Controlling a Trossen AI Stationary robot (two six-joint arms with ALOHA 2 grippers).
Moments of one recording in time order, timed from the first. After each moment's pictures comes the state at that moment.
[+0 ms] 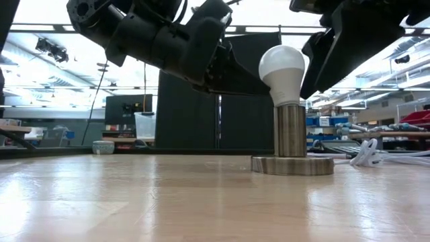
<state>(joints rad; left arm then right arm) -0.21 1.86 0.91 0.60 -0.26 0.07 0.48 1.59 1.05 -0.55 0.35 0.48</state>
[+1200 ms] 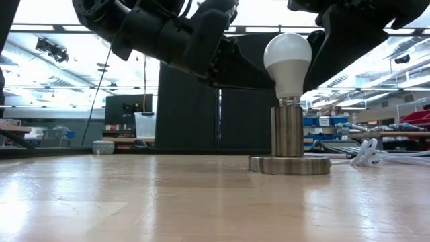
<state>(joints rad) -0.20 1.85 0.96 0.54 -0.23 0.09 0.48 1.59 1.05 -0.55 0.42 0.50</state>
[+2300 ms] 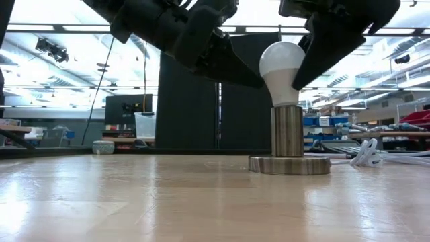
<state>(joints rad) -0.20 1.78 1.01 0.29 -0.23 0.13 0.40 1.57 1.05 -0.55 0.39 0.47</state>
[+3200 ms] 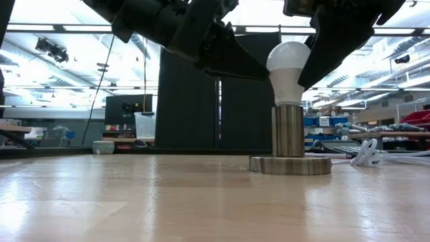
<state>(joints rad) -0.20 1.78 1.01 0.35 -0.19 0.11 0.42 1.56 1.05 -0.57 0.37 0.55</state>
